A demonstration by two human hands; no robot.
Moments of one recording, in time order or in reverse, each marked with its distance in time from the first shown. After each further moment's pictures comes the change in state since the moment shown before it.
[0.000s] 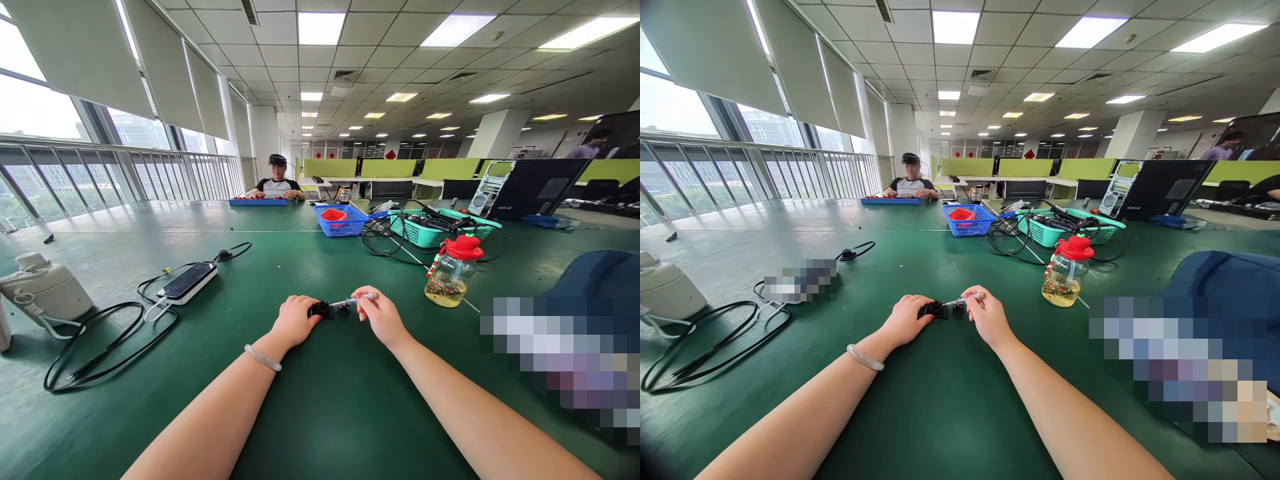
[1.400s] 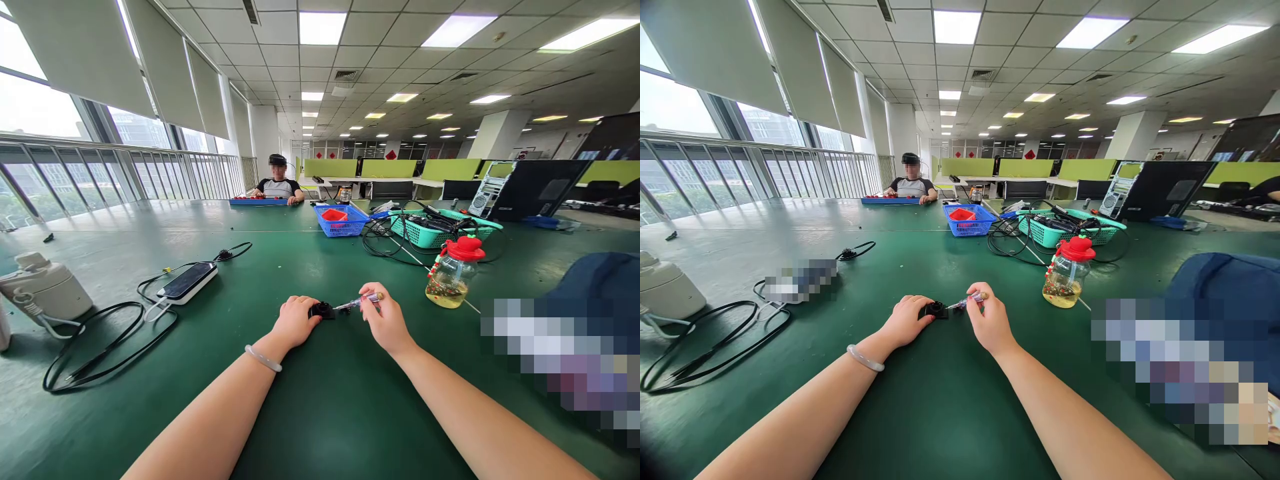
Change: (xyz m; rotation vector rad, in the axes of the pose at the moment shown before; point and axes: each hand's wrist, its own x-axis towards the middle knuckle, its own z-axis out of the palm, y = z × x) left_hand 0.000 0.000 -0.001 0.001 -0.023 -0.018; right_hand -0.010 -0.010 0.001 -0.254 0.092 -0.151
